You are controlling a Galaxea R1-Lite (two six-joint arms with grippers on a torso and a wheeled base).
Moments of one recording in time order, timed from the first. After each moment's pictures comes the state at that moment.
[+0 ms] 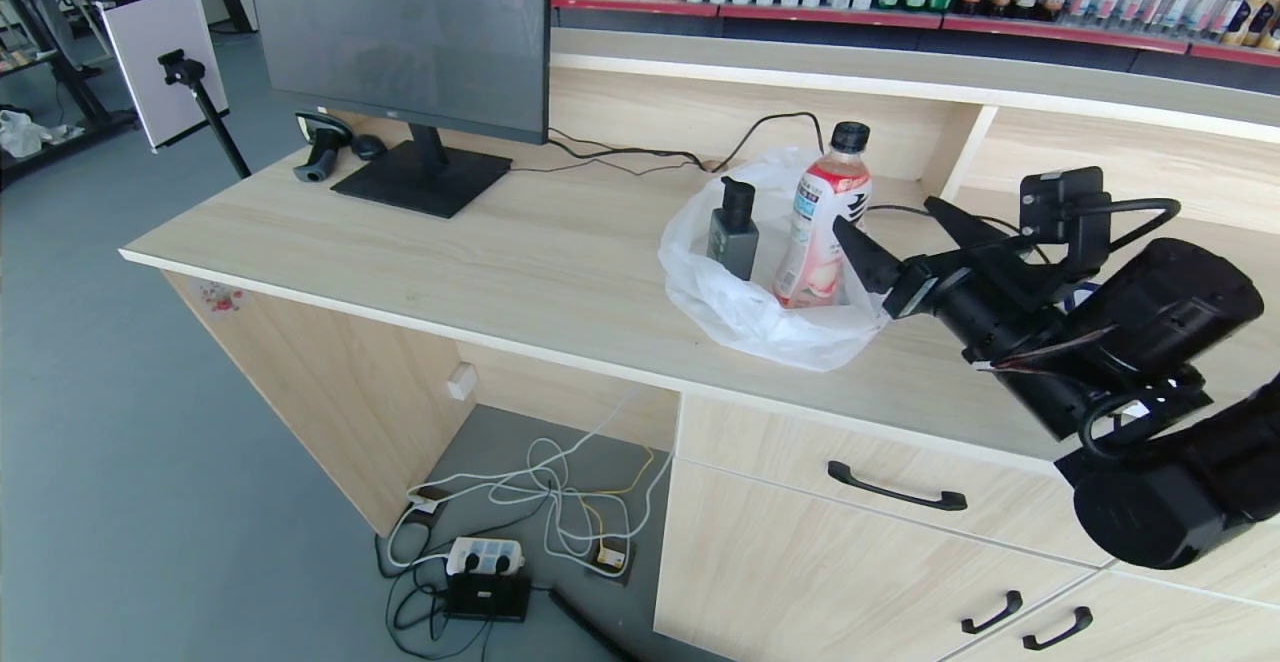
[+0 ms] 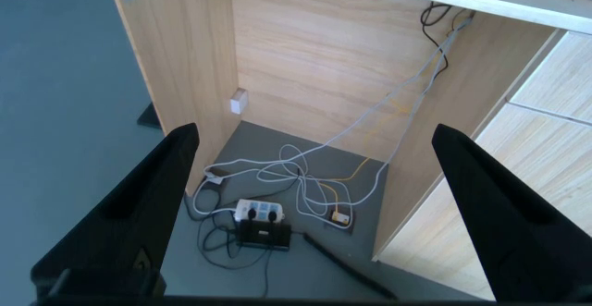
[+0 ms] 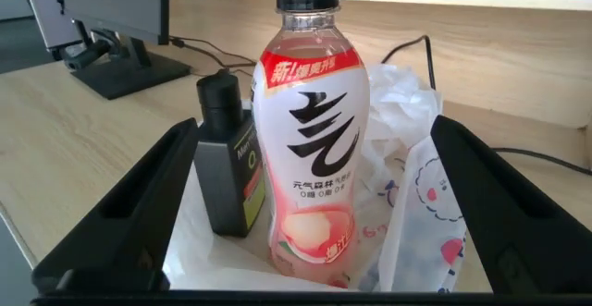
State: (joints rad) left arm 0.00 0.00 0.00 0.00 0.00 0.00; right arm 0.31 1.89 -0.72 -1.57 0.07 -0.03
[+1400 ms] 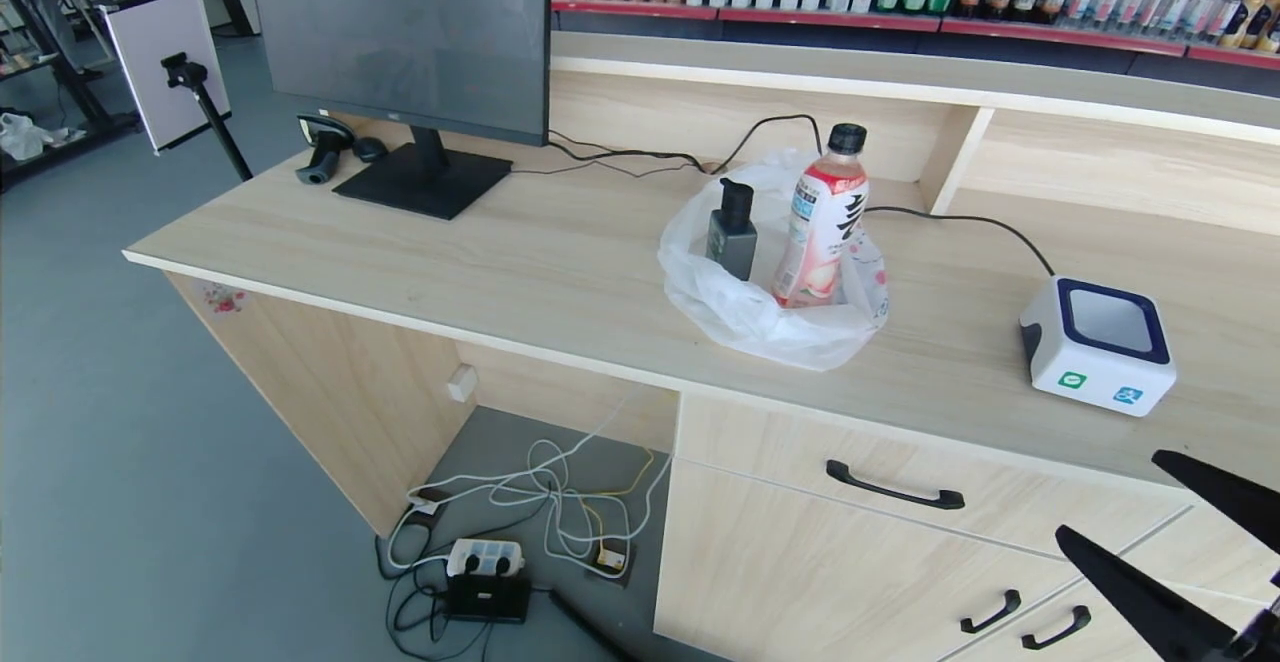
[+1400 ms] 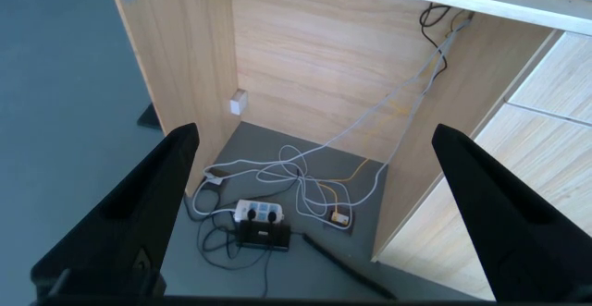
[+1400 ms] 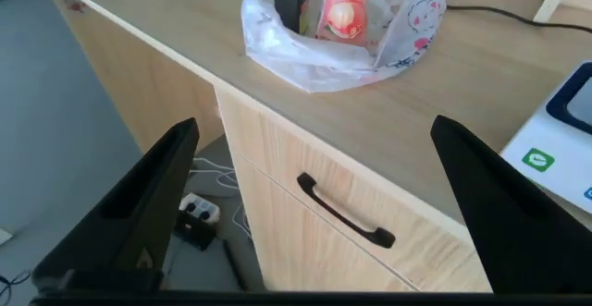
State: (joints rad) left arm 0.00 0.00 0.00 0.00 0.00 0.00; right arm 0.36 0.96 0.00 -0.99 0.07 -0.10
